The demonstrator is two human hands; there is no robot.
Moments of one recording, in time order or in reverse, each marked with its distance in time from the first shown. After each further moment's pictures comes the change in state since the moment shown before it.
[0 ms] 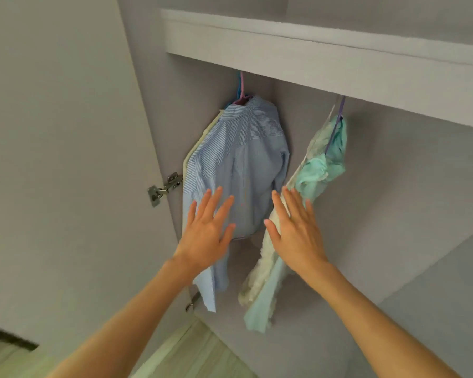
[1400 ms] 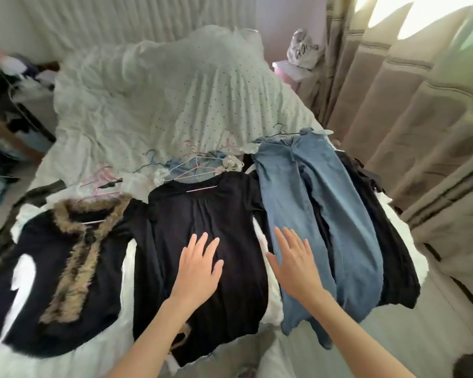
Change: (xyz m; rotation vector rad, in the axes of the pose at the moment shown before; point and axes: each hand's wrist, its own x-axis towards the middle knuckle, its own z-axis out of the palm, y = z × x) left_hand -0.878 0.203 -0.146 0.211 0.567 -2.409; right_hand -0.617 -0.629 0.015 0.370 -0.824 -2.021
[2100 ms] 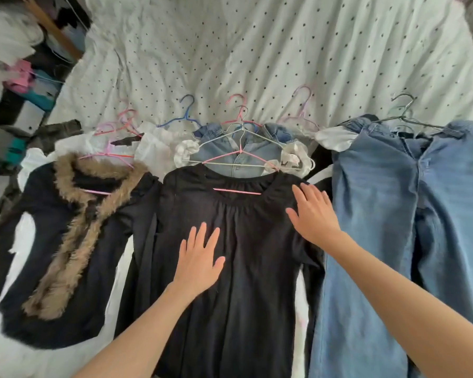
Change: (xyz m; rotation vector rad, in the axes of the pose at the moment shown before) left_hand 0.218 -0.111 0.073 0.064 -0.328 -0.472; right_hand 0.378 0.020 0.102 -0.233 -0.330 -0.259
